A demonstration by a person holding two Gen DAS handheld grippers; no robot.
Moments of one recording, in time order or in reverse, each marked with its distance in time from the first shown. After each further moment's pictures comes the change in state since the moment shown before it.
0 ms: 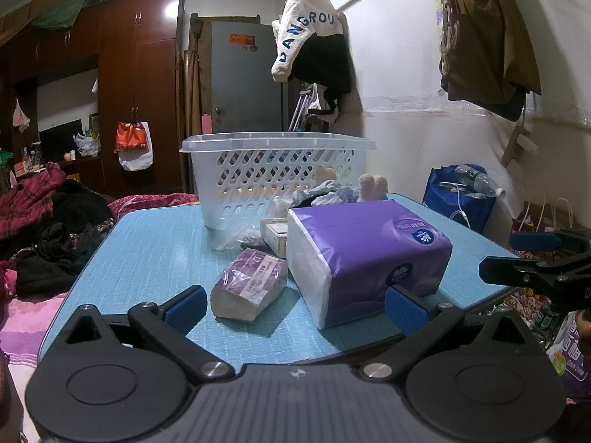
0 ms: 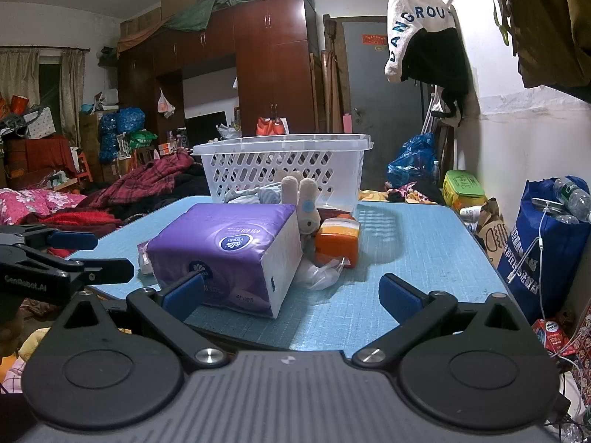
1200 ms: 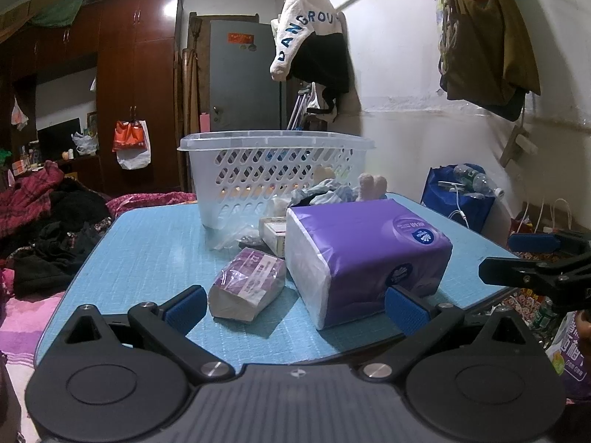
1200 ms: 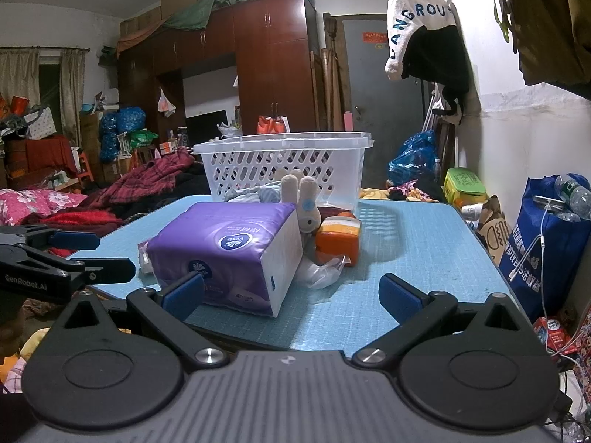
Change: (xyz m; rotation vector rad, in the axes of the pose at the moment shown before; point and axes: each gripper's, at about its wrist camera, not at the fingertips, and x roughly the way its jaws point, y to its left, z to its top) left arm 0.002 0.000 0.000 -0.003 0.003 -0.006; right arm 0.001 -0.001 -0.001 0.009 0.009 0.011
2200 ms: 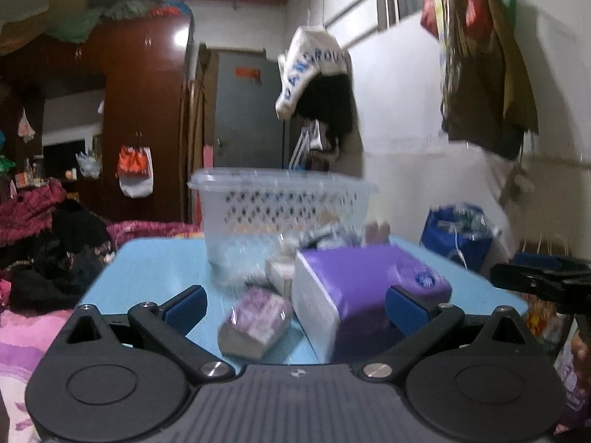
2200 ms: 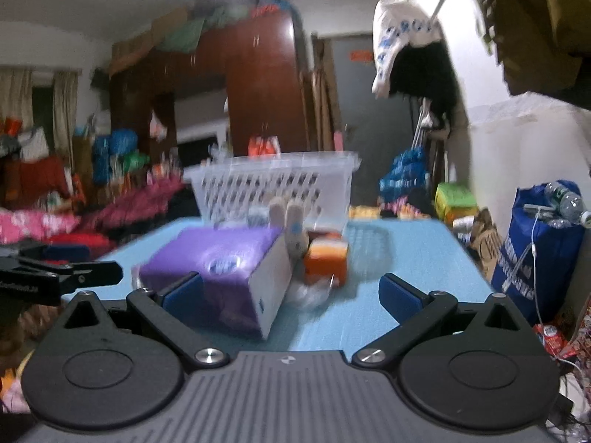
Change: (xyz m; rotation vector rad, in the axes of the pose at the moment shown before) left arm -0.010 0.015 0.003 -0.039 -0.158 -0.006; right arm -0.012 -0.011 -0.001 0.029 -0.156 -0.007
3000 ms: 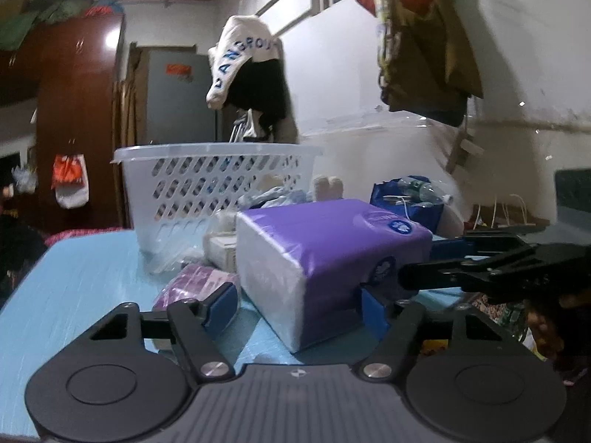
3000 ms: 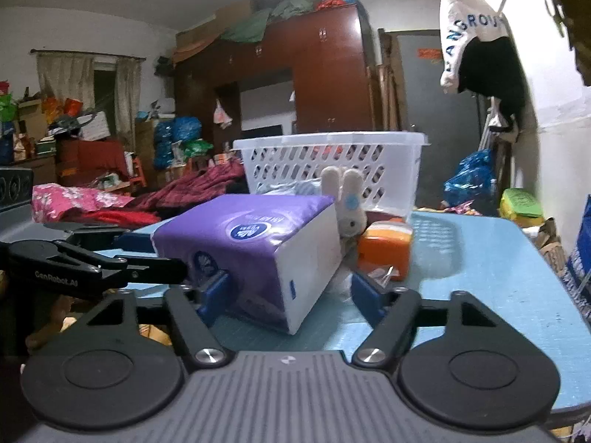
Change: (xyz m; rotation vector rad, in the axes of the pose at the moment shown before) left arm 0.050 -0.003 -0.033 0.110 0.030 -0.223; right arm 0.048 -0.007 -0.026 -0.078 0.096 0.236
